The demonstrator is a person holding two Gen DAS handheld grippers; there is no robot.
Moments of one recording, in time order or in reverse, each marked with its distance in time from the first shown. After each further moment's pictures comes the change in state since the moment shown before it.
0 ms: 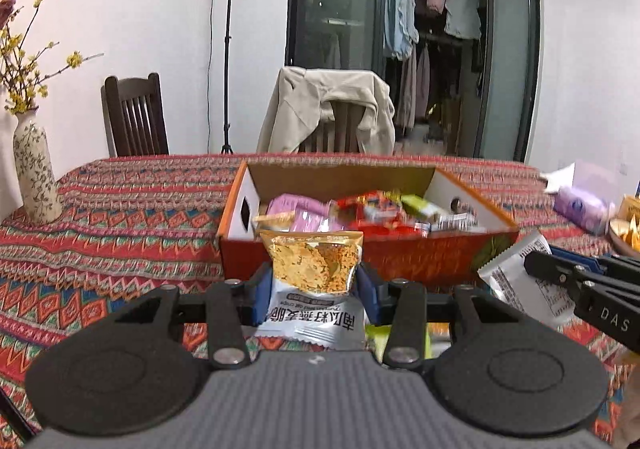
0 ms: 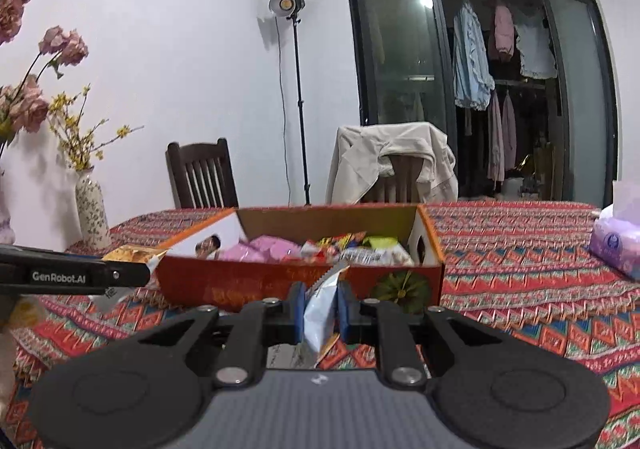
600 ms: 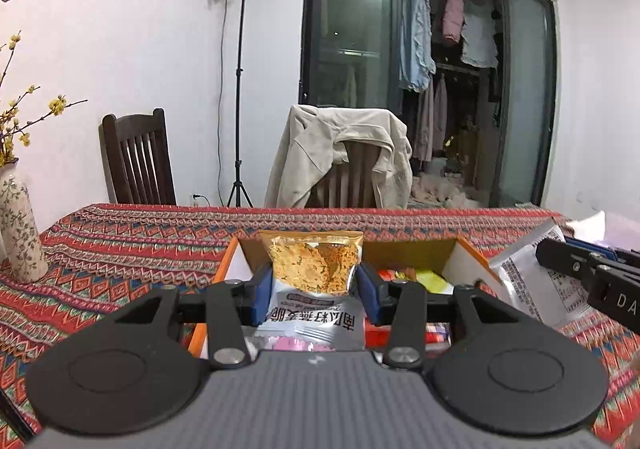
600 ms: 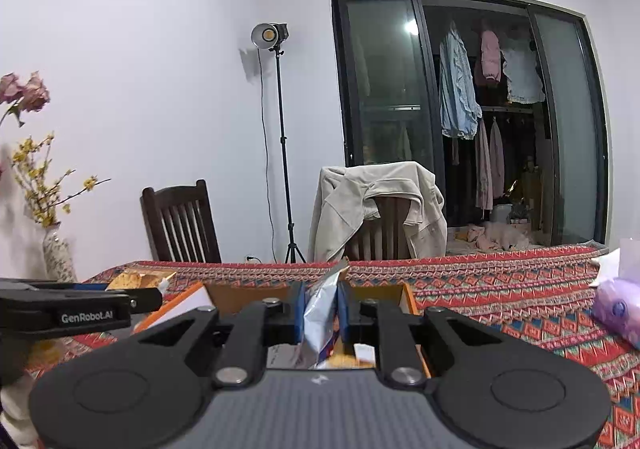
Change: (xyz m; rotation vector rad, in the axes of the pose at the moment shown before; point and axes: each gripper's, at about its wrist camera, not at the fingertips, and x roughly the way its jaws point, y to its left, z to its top) left arm 0.068 -0.020 0.069 -0.019 -0.093 0.061; right arm 0.066 -0.022 0.080 0.015 -0.077 -0.044
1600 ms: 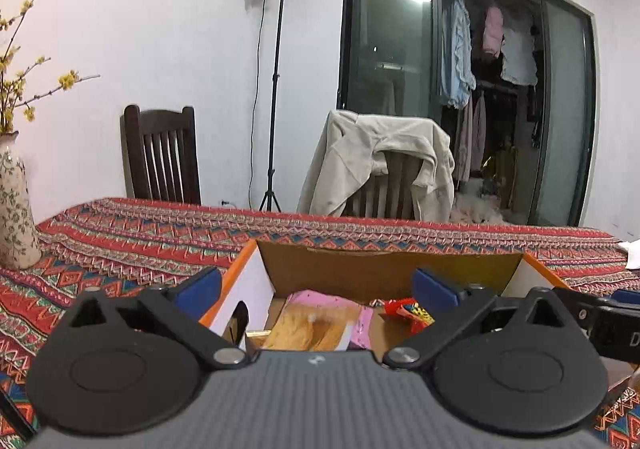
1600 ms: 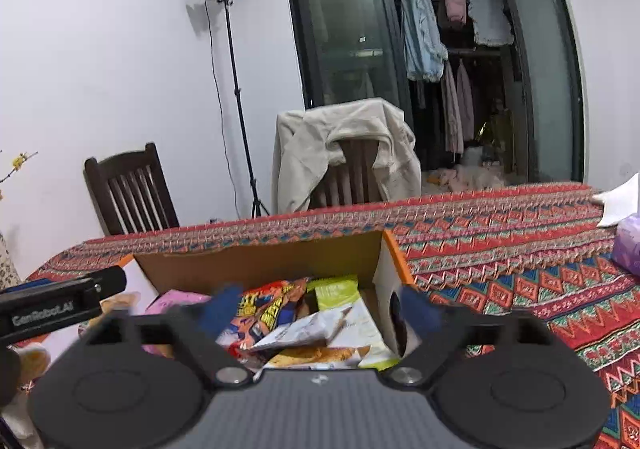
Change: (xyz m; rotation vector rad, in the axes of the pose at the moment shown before) left arm 0.074 0.012 -0.025 -0.054 -0.061 0.098; right arm 0.100 -0.023 -0.039 0.092 0.123 -0.086
